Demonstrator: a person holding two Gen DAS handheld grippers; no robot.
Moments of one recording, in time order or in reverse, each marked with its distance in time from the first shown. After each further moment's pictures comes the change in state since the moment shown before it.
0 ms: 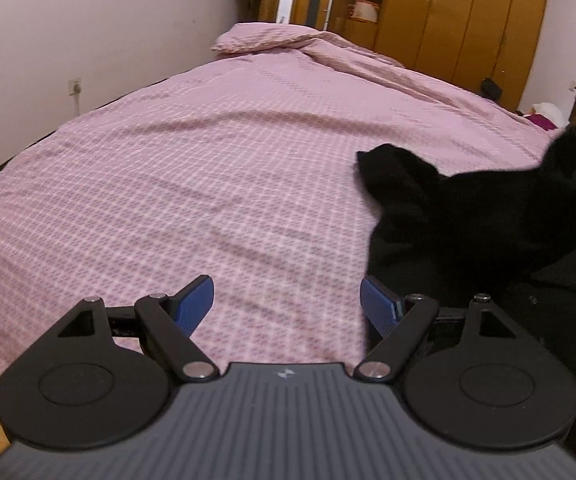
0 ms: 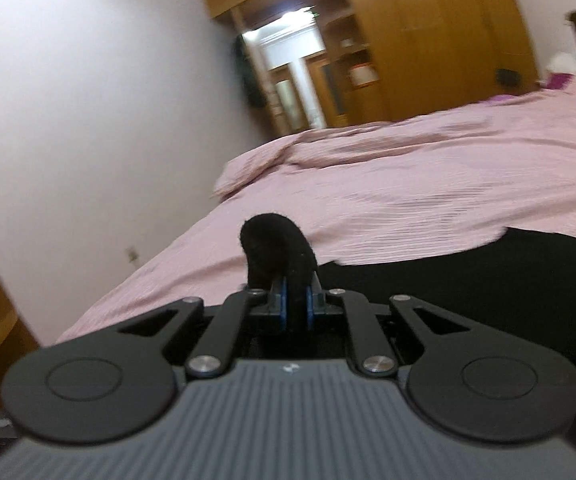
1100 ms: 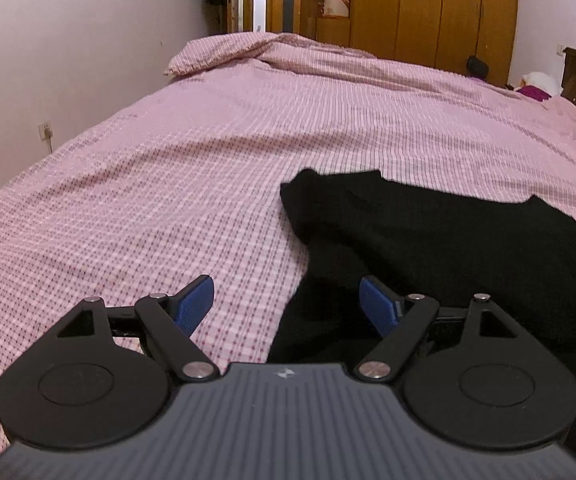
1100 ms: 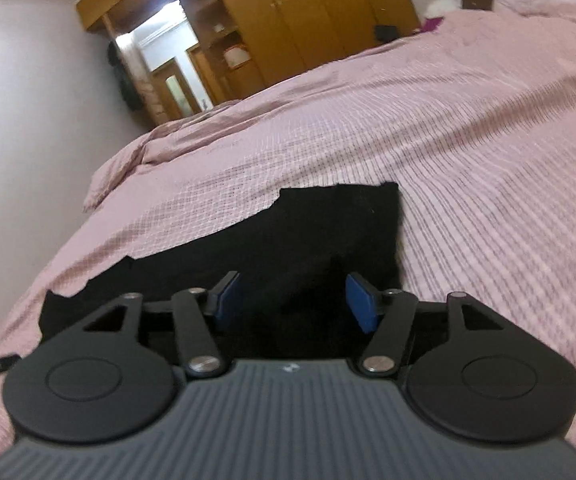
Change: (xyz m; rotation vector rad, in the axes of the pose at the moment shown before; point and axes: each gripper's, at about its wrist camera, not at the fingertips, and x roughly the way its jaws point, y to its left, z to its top) left arm 0.089 -0.097 0.042 0.141 -0.032 0.030; right arm 0.011 -0.194 -0.028 0.143 0.076 -0.243
